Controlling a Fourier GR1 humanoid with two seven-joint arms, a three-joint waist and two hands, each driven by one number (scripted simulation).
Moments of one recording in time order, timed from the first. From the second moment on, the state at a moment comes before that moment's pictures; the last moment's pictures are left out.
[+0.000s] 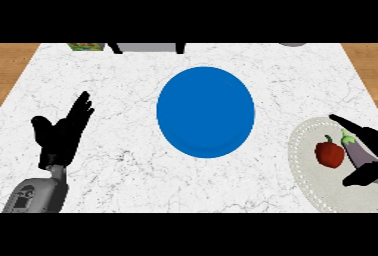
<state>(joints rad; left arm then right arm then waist) -0.17 0.28 0.00 -1.36 0.11 0.07 0.12 -0.30 -0.68 0.09 -0.83 0.50 0.23 -0.35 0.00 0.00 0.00</state>
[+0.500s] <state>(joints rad) -0.19 0.25 0.03 -1.37 0.08 0.05 0.16 -0.37 -0.62 0.06 -0.73 0.63 0.21 -0.34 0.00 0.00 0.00</state>
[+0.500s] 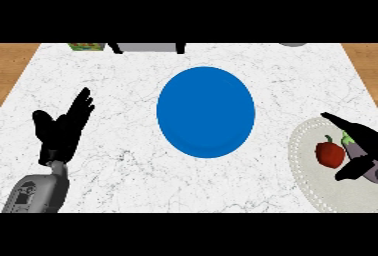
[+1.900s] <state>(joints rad) -0.21 0.21 0.02 -1.38 0.04 0.00 0.17 -0.55 -0.11 0.26 -0.96 0.86 0.01 -0.02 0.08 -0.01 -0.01</state>
